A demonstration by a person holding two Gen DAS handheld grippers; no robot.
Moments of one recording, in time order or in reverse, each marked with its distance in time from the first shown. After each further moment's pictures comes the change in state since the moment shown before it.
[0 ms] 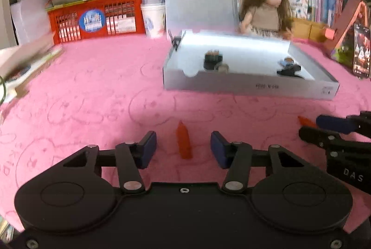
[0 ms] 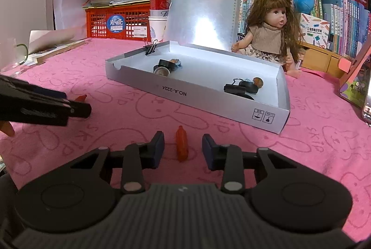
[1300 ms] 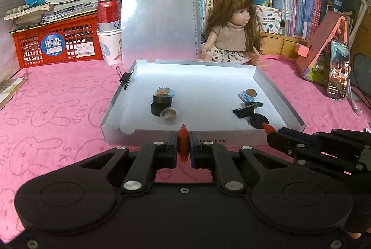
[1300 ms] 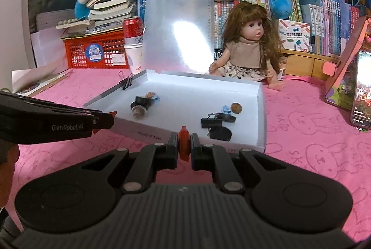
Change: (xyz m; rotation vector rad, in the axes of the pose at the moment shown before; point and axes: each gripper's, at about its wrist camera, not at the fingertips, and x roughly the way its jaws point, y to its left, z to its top) left arm 0.017 -0.052 0.076 0.020 -0.010 -0.144; right arm 0.000 -0.031 0.043 0.126 -0.059 -0.057
